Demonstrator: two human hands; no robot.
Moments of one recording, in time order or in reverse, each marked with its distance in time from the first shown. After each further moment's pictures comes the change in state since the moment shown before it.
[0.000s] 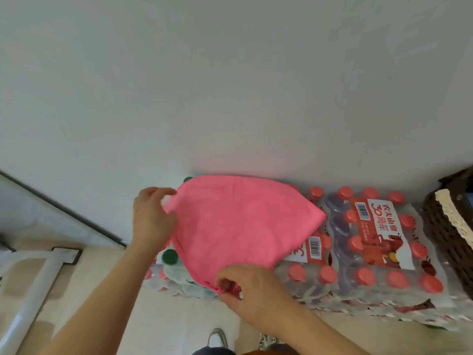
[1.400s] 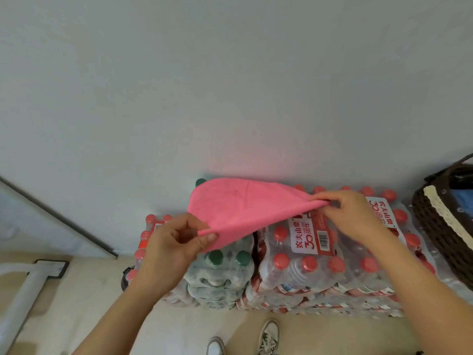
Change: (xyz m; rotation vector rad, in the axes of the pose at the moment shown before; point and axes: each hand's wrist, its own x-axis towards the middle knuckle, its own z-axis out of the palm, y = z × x) left_hand -0.079 0.028 -0.074 -0.748 -0.337 0.051; right_hand -0.004 0.048 -0.130 -0.183 0.450 0.389
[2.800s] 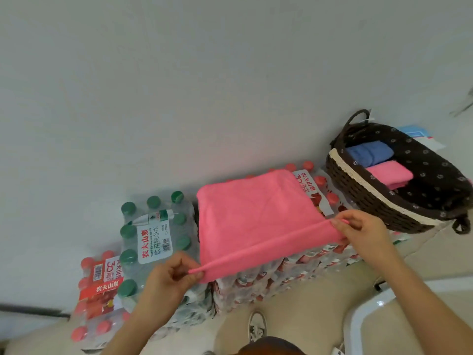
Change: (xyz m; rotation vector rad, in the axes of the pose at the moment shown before) left_hand 0.005 -0.052 0.071 0.181 -0.418 -0.106; right_hand -0.135 0.112 -0.032 0.372 0.382 0.438
